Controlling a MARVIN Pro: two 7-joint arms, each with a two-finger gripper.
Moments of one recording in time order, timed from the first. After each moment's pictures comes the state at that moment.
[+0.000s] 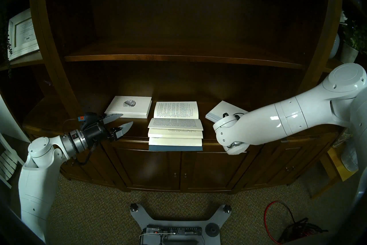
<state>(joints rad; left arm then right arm) 1.85 -1.03 -1.94 -1.72 -0.58 0.23 -0.97 0.08 -1.05 -0.81 -1.75 2.25 0.20 -1.46</state>
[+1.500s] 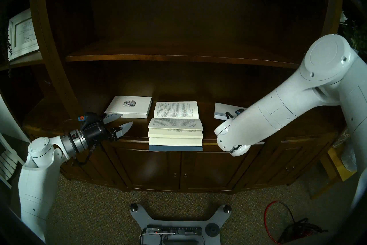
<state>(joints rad) 1.85 -1.03 -1.94 -1.73 -0.58 0.23 -0.97 0.21 -1.35 -1.20 -1.67 2.37 0.08 -1.45</state>
